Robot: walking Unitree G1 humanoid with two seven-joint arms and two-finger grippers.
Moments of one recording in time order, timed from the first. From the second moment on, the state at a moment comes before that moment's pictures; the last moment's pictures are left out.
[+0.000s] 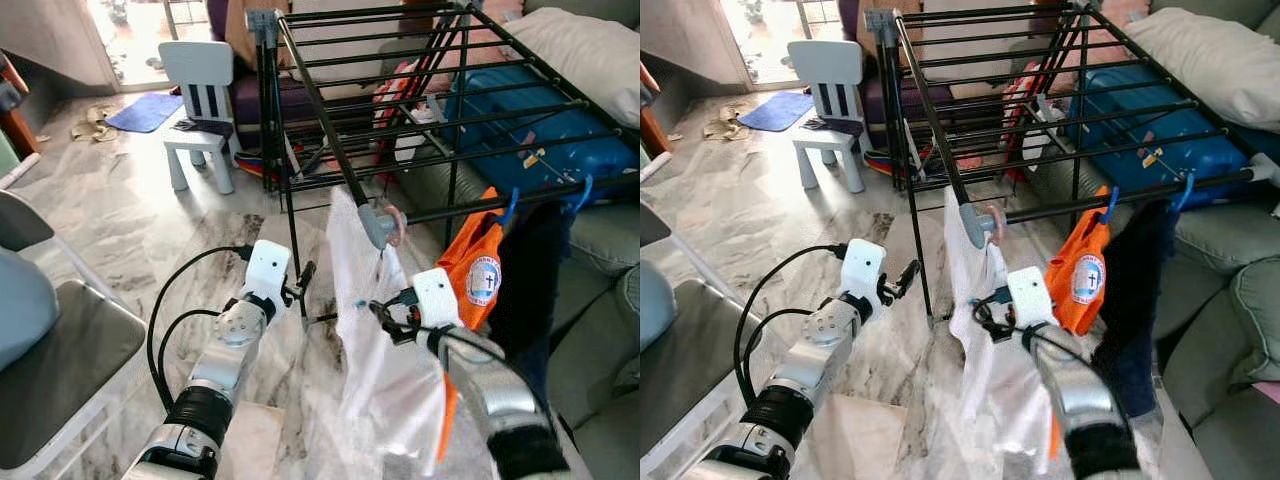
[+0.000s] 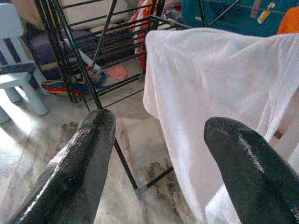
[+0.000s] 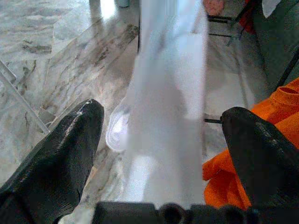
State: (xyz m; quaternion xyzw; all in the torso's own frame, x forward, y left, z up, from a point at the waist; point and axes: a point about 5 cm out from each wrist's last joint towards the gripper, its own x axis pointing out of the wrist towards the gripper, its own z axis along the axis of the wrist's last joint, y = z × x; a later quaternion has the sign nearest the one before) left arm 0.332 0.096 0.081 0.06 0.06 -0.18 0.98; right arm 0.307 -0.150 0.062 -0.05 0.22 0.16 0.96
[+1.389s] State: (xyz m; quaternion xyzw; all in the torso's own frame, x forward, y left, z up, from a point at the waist) left arm 0.332 0.089 0.080 0.05 0.07 -0.19 0.98; right arm 0.306 -0.155 0.040 -0.02 0.21 0.18 0.96
